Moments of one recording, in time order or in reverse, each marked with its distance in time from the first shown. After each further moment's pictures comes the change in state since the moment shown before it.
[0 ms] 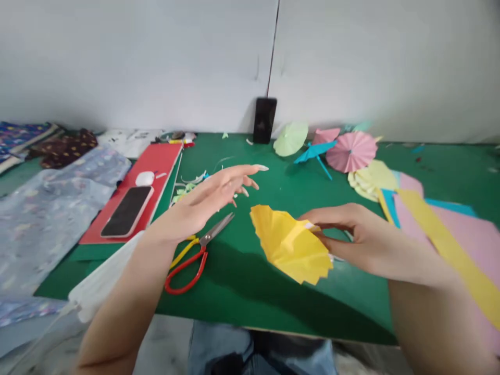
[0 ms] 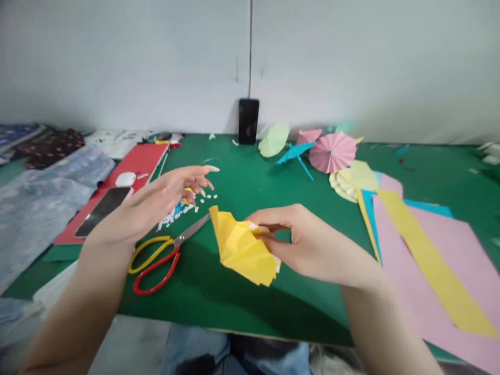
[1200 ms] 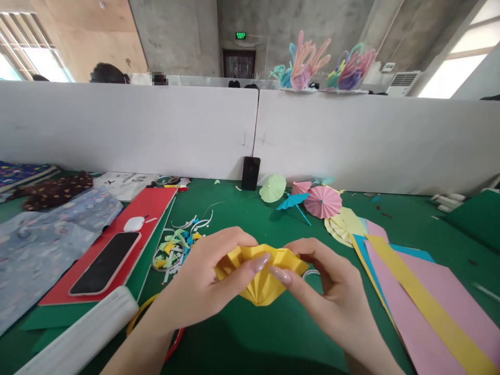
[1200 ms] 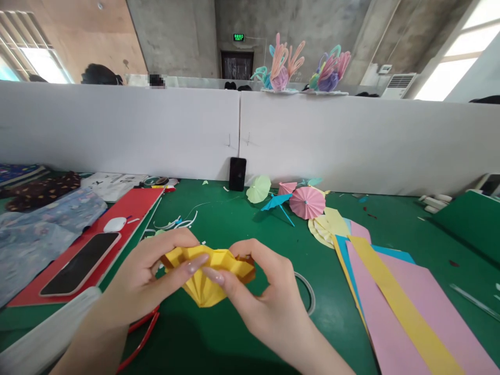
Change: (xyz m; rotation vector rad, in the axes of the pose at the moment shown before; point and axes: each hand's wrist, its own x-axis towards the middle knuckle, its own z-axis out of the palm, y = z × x) left_hand 0.007 0.060 0.028 0.304 0.134 0.118; right_hand 0.004 -0.035 0.024 -0.029 0.622 -0.179
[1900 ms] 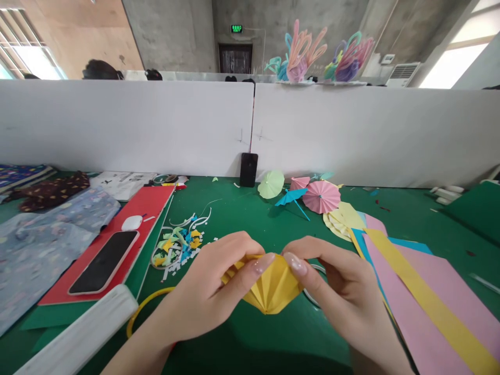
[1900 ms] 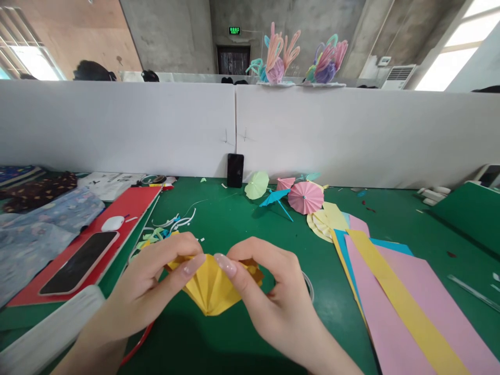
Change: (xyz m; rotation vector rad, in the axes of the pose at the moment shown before) left_hand -0.004 0.002 0.014 0.025 -0.004 0.075; right_hand -0.005 0.002 -0.012 0.129 -0.068 -0.039
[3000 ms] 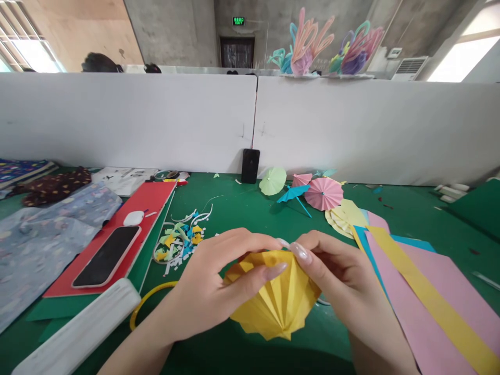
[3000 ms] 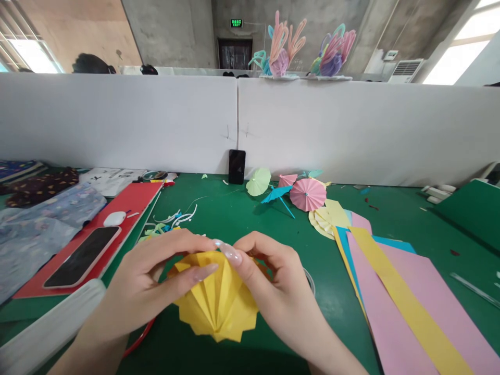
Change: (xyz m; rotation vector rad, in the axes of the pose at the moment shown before) left_hand -0.003 0.001 0.004 -0.072 0.104 0.008; right_hand 0.002 0.000 0.002 0.166 -0.040 0.240
